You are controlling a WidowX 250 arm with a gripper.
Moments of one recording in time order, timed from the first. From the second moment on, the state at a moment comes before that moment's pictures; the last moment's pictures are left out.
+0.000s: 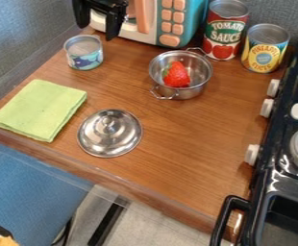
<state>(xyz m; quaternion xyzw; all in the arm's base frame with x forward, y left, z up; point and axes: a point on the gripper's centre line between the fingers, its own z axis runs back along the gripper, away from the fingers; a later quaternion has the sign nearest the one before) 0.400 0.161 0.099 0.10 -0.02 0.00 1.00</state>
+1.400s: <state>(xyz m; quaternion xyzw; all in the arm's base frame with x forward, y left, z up) 0.420 -0.002 0.061 0.00 -0.02 -0.17 0.99</state>
